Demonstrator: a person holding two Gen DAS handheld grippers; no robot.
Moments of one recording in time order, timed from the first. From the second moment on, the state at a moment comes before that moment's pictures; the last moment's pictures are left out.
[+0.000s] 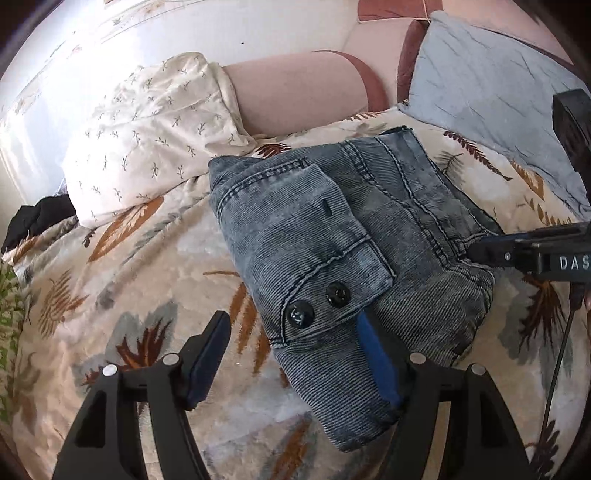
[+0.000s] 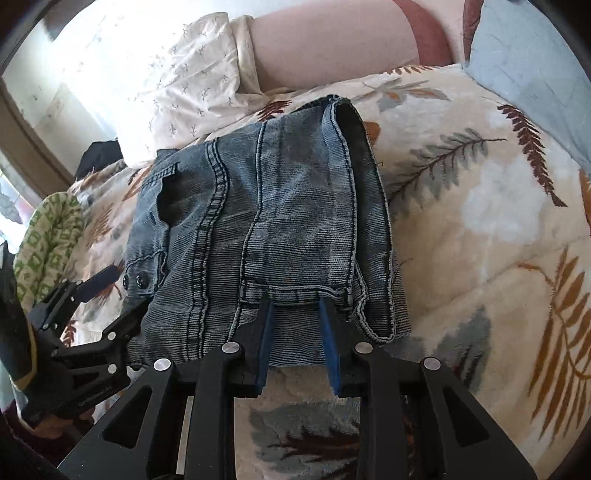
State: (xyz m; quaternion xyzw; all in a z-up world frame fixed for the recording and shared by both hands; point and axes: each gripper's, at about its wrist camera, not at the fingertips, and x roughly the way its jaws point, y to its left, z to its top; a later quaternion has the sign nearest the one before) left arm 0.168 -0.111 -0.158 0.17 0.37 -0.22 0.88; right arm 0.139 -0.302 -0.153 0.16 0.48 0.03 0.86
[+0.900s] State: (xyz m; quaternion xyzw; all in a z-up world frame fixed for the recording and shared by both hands) left arm 0.149 -0.065 -0.090 0.12 0.31 -0.15 0.93; right arm 0.133 -0.291 -0.094 0.17 0.37 0.02 0.91
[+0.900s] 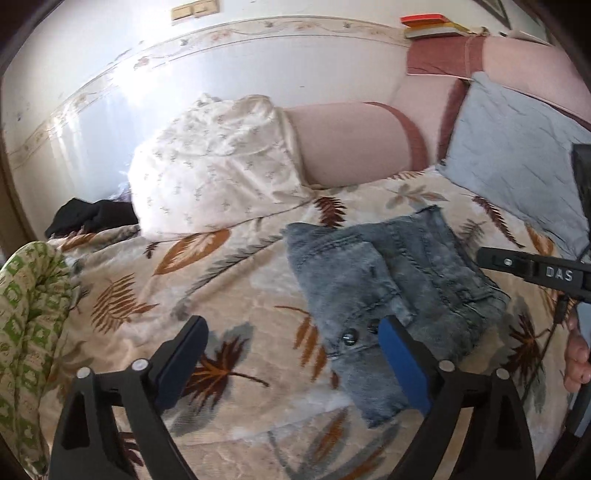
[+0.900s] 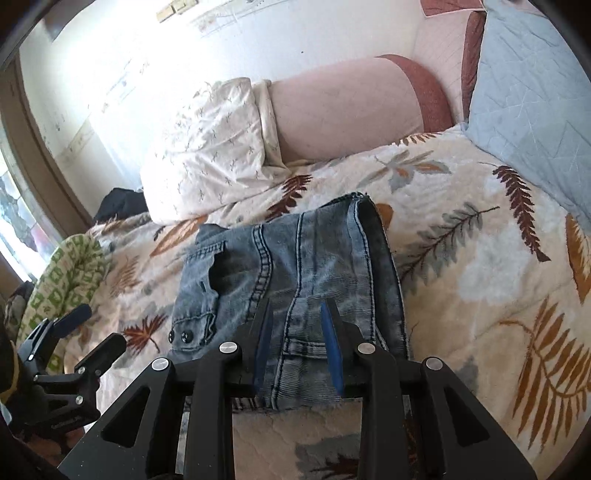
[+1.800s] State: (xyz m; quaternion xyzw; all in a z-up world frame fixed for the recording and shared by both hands) left arm 0.211 -0.034 -0.121 -0.01 0.40 -0.18 0.90; right arm 0.159 -0.357 -0.117 0.23 0.40 -0.07 0.88
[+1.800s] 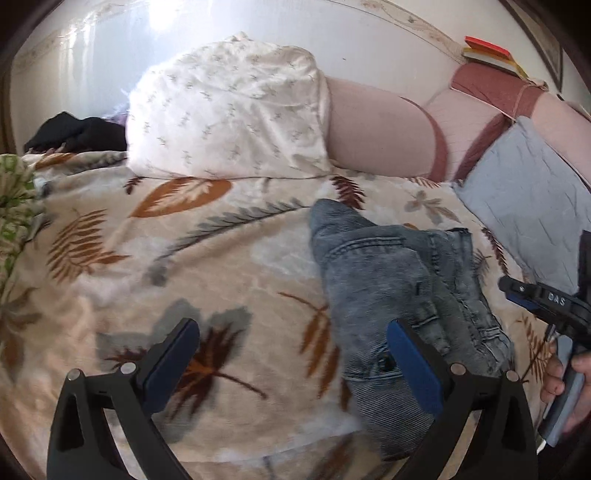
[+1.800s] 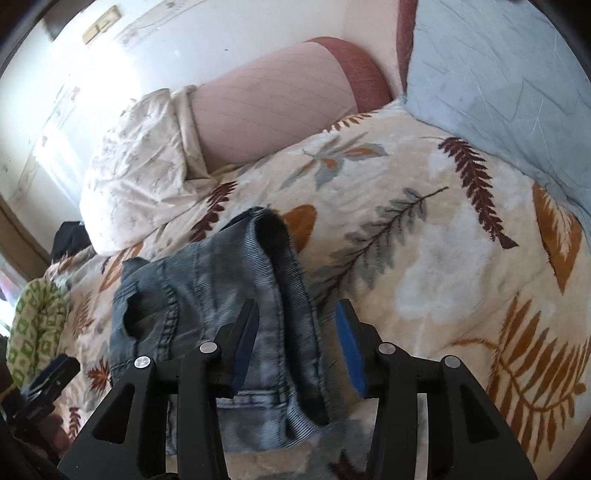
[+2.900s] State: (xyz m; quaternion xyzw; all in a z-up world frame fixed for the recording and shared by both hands) left arm 0.314 -0.118 -0.166 0.10 0.44 -0.09 0.89; right arm 0.271 -0.330 -0.167 0.28 0.44 0.04 0.85
